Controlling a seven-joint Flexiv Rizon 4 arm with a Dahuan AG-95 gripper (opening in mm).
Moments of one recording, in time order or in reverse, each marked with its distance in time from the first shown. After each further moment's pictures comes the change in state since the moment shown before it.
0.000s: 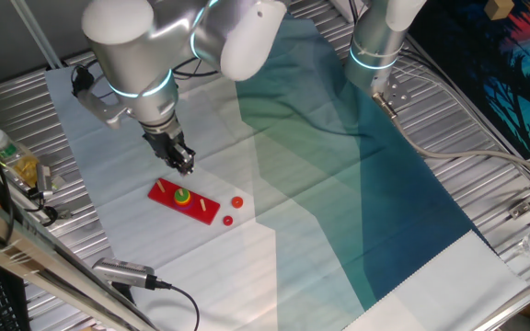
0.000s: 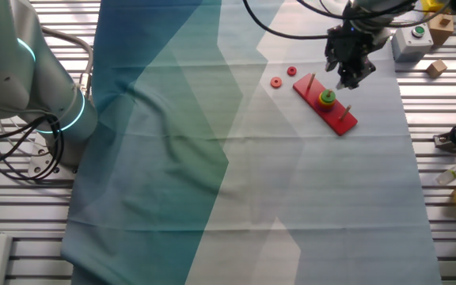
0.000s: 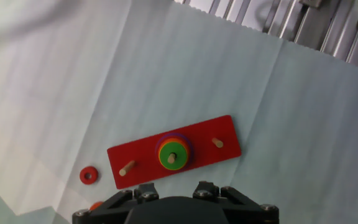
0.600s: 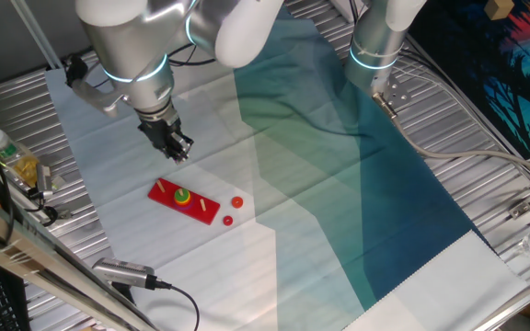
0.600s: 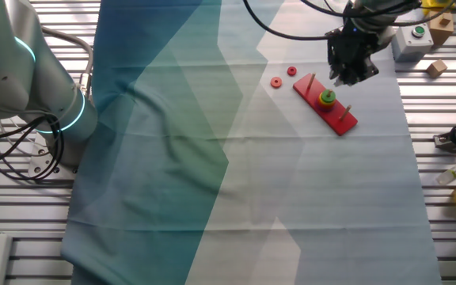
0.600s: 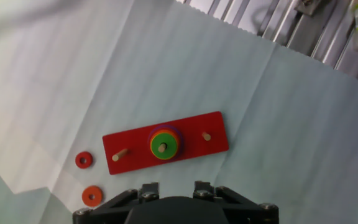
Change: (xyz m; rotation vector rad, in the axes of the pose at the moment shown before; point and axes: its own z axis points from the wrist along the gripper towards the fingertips) arm 0.006 -0.011 -0.026 -0.005 0.014 -0.052
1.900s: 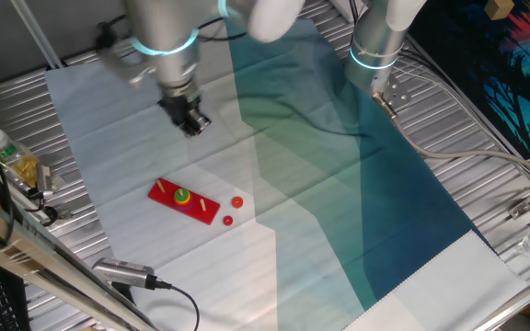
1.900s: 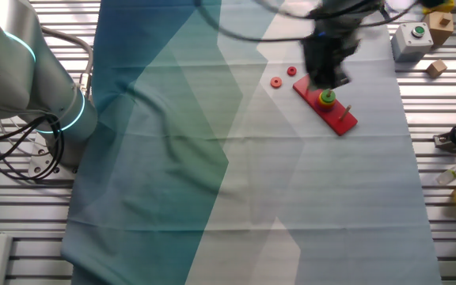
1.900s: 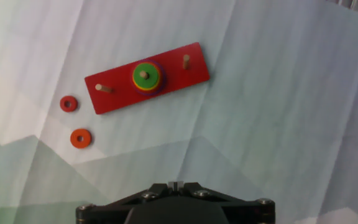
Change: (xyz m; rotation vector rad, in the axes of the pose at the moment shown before) arm 0.043 -0.004 -0.022 0.047 0.031 0.048
